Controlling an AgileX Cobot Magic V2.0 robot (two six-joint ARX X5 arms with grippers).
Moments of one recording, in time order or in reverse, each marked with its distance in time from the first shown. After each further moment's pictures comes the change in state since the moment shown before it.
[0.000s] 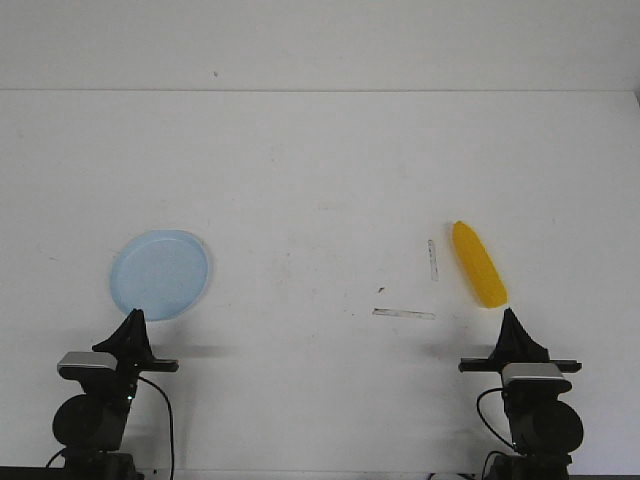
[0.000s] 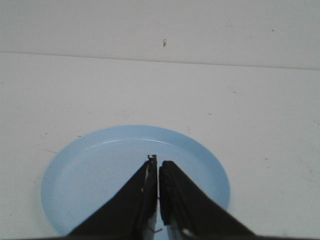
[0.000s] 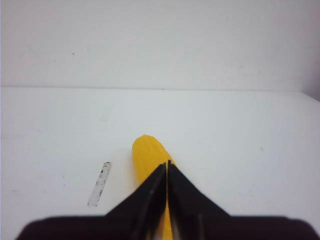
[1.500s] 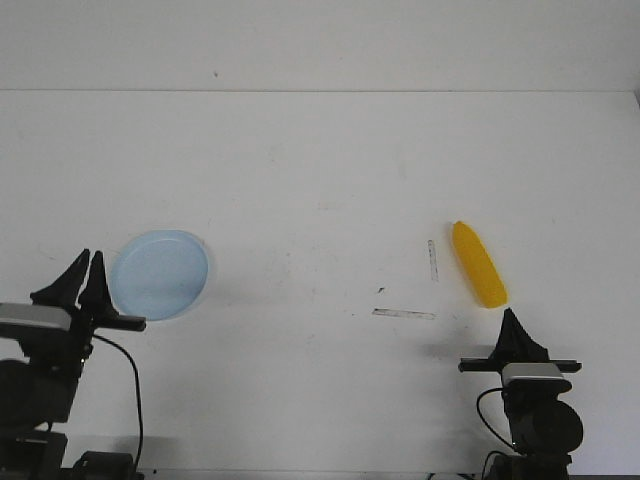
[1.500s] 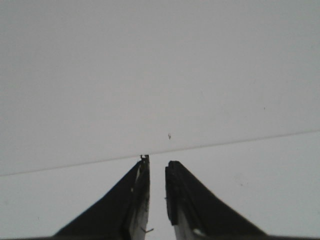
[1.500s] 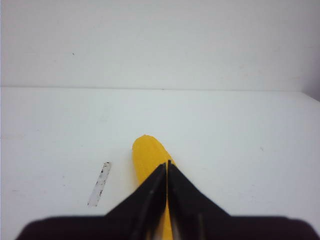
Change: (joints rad) left arm 0.000 0.492 0.705 -0.114 0.018 0.200; right arm 0.000 0.000 0.000 0.000 0.000 0.000
